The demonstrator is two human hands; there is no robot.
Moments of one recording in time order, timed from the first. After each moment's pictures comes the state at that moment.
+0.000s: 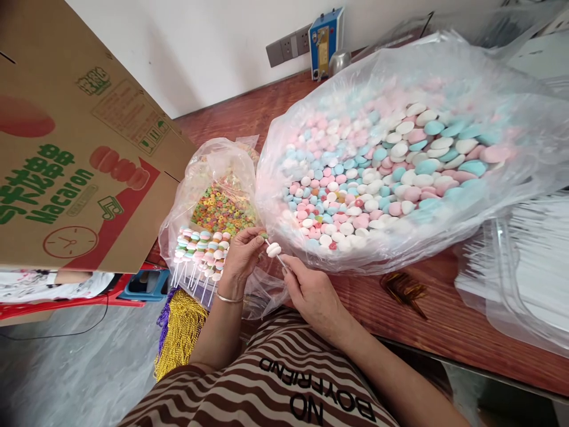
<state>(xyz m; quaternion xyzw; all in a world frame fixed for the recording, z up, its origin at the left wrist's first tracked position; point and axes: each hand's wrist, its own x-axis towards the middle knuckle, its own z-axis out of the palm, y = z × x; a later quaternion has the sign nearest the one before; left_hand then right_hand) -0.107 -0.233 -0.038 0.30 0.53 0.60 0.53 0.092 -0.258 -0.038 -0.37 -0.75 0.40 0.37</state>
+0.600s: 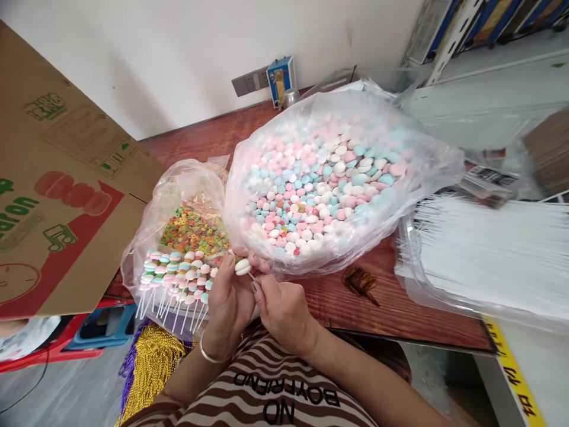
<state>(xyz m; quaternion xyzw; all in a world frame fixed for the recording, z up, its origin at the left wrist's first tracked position) -0.011 -0.271 0.027 0.23 0.37 0.67 0.61 0.095 -0.273 -0.022 -0.37 -0.79 0.15 0.47</state>
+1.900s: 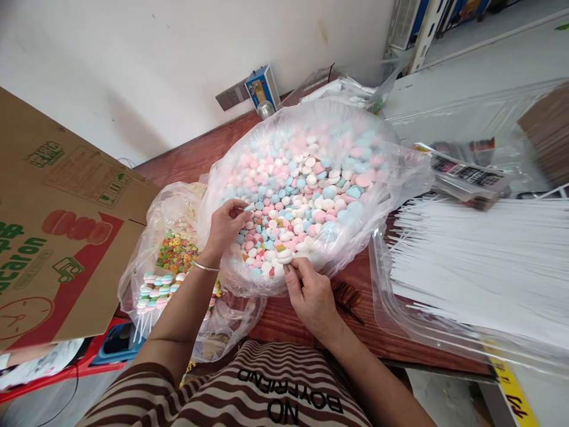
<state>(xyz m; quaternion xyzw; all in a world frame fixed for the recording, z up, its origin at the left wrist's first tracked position) -0.056 -0.079 -0.002 0.64 0.59 0.42 0.27 0.176 -0.220 -0.042 -0.50 -0.64 0.29 0.51</state>
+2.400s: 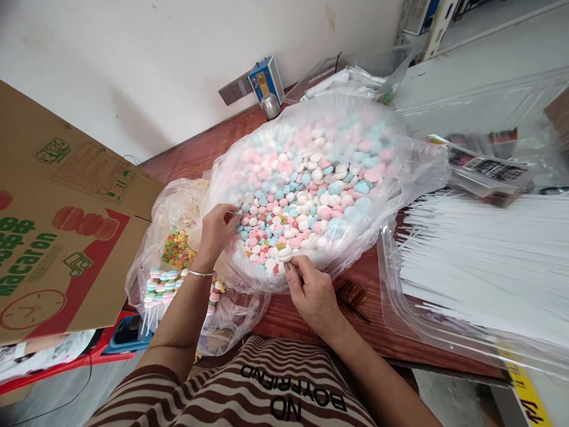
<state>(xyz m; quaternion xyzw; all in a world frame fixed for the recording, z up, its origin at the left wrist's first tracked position) -0.083 -0.104 0.008 0.72 0.62 0.31 0.05 0.171 -0.219 -0.048 -0.49 -0.64 0.31 0.50</state>
